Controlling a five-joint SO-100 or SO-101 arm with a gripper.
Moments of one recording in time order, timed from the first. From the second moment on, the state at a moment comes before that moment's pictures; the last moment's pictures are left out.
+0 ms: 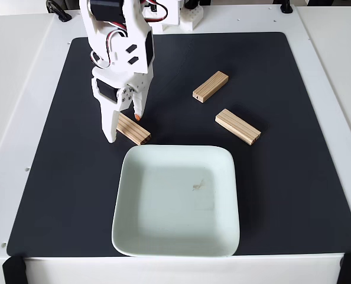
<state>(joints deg) 3.3 60.3 64.8 77.1 27.7</state>
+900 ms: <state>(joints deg) 2.5 57.0 62.0 77.2 27.7</state>
